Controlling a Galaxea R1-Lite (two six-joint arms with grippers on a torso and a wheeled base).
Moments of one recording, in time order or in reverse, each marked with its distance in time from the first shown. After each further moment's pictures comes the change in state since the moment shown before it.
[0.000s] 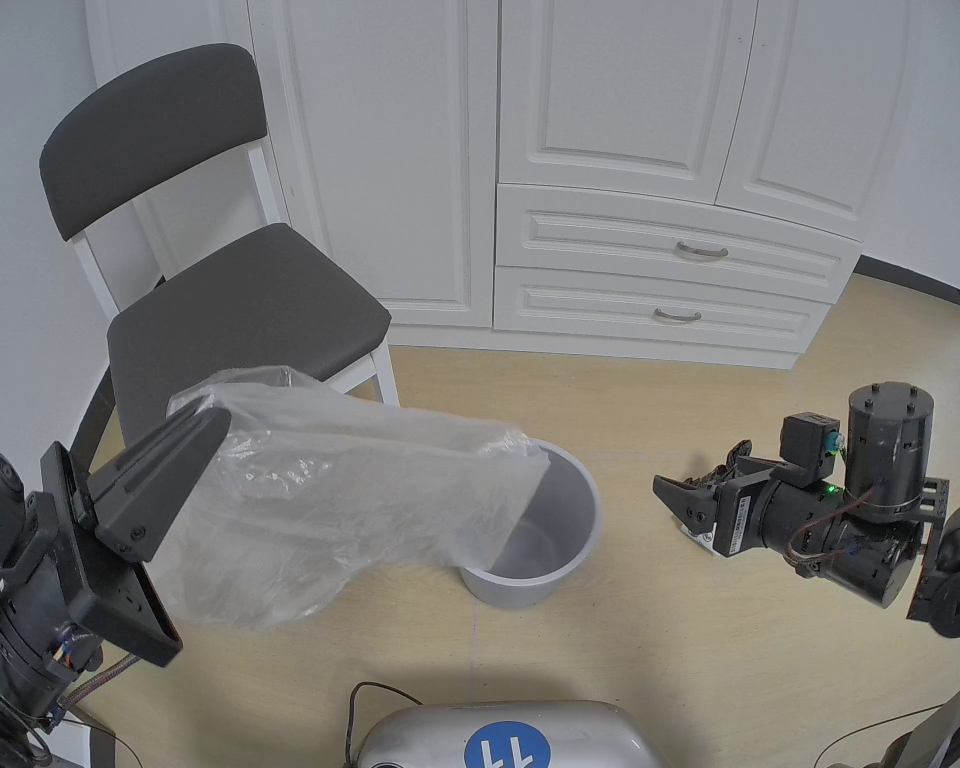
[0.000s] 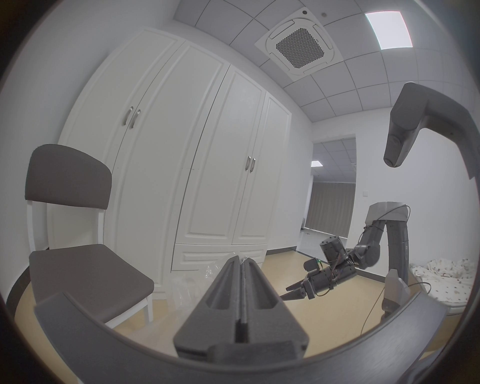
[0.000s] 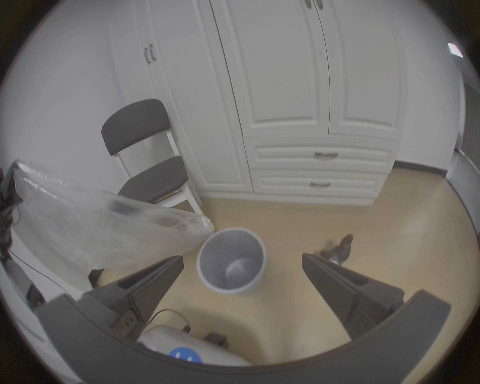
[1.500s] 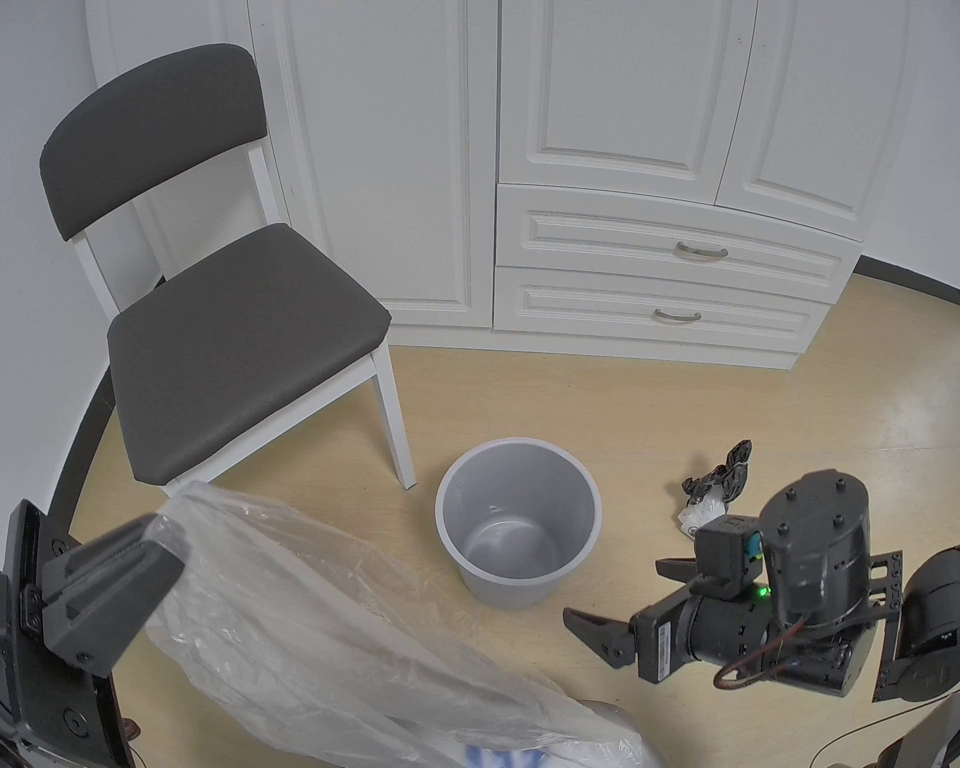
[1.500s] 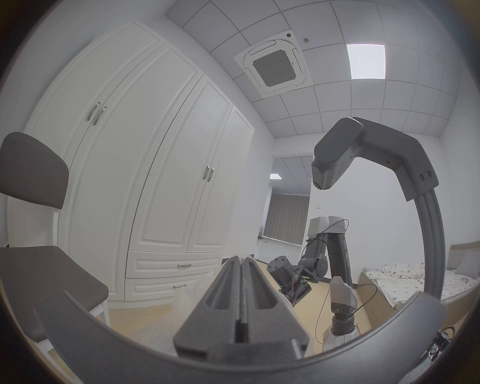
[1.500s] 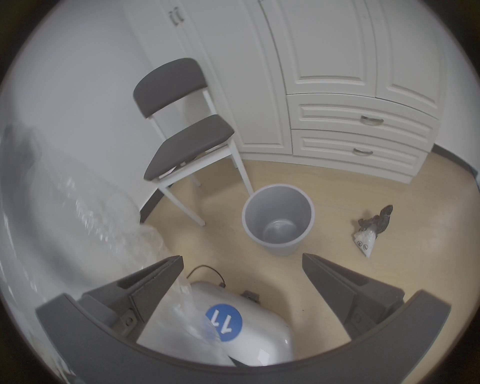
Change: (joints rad) left arm -0.091 -0.117 0.078 -0.013 -0.215 -0.025; right arm 0.266 0.071 -0.004 0.140 0.014 0.103
